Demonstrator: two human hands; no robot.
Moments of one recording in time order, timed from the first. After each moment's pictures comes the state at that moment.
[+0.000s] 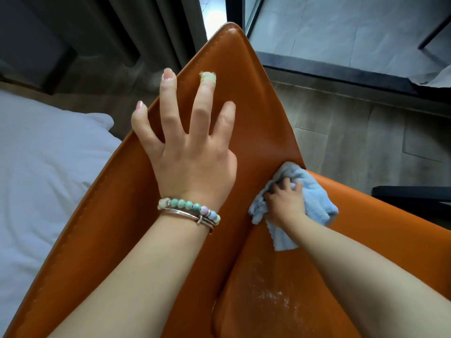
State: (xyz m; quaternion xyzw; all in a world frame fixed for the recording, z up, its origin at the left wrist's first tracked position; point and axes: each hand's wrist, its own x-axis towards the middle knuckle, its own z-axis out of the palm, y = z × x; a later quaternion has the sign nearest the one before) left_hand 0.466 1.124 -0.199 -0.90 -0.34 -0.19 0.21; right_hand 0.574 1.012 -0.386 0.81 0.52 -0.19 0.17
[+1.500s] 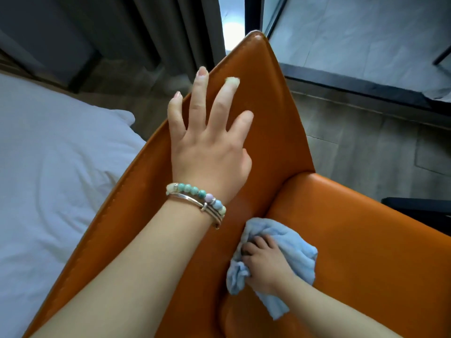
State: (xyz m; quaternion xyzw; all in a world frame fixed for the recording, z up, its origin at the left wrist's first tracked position) left_hand 0.448 1.116 -0.171 -0.93 -0.32 -0.12 0.10; right_hand 0.467 0.952 -0.371 0.70 0.67 -0.25 -0.01
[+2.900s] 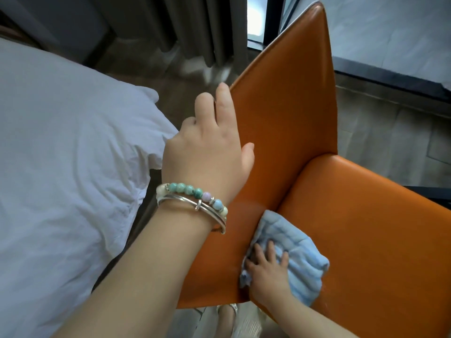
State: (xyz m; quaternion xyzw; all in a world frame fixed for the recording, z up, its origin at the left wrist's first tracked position) left_hand 0.361 1.109 -0.139 -0.90 -0.43 -0.05 0.04; right_hand 0.356 0.921 -0.380 0.75 0.52 -0.37 0.13
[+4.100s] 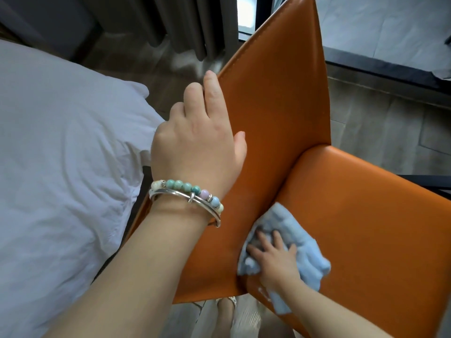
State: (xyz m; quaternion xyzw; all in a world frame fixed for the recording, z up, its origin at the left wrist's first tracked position) left_hand 0.366 1.106 -0.142 -0.90 -0.43 -0.05 0.08; right_hand 0.385 0.909 -0.389 0.76 0.53 -0.37 0.08
